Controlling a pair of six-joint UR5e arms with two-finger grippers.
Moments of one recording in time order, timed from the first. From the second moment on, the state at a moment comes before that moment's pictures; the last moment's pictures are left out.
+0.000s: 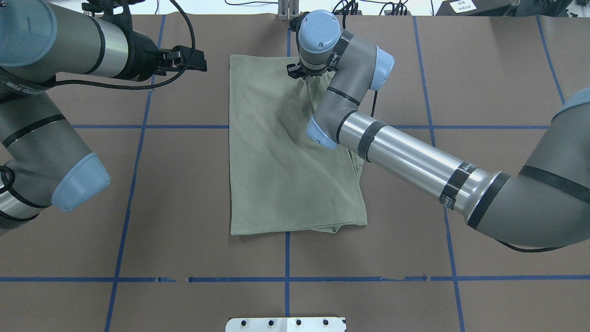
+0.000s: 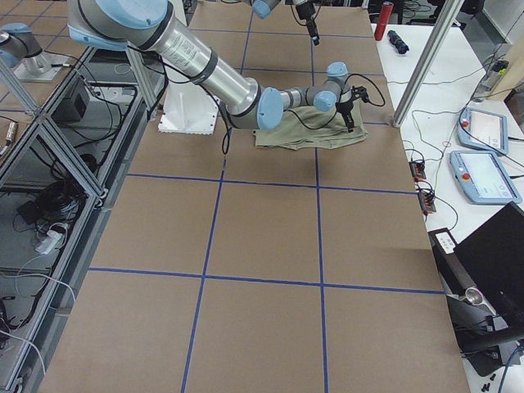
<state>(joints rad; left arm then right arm) -0.84 -2.06 -1.91 -1.93 -1.85 -1.13 0.73 -0.43 0.64 -0.96 1.71 0.87</state>
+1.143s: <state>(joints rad) -0.84 -2.07 -1.91 -1.93 -1.85 -1.13 0.73 -0.41 0.62 -0.96 1.71 0.87</state>
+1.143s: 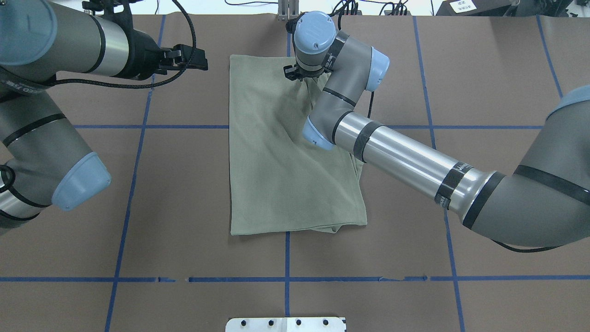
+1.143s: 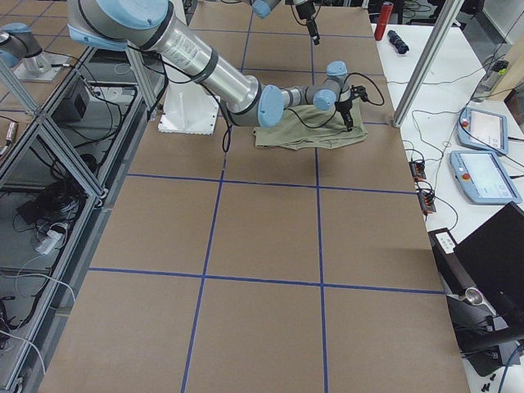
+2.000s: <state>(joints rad) -0.84 -2.07 -1.91 -1.93 -1.85 -1.13 0.74 -0.41 0.61 -0.96 1.72 0.87</state>
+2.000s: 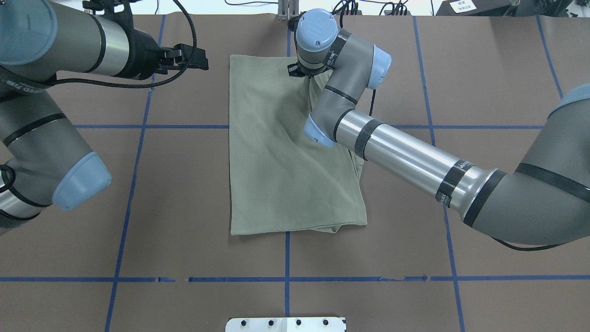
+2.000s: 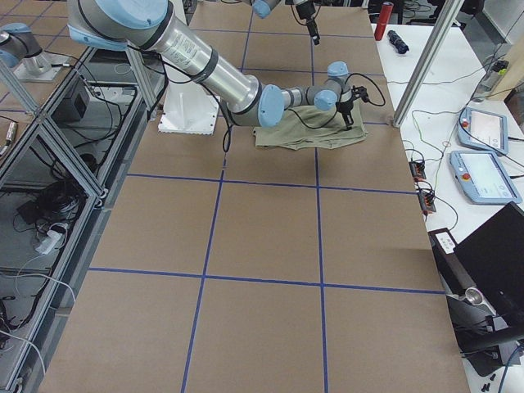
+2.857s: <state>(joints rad) -0.84 -2.08 -1.90 -1.93 -1.85 -1.13 0.82 -0.55 0.75 -0.97 1.71 0.72</state>
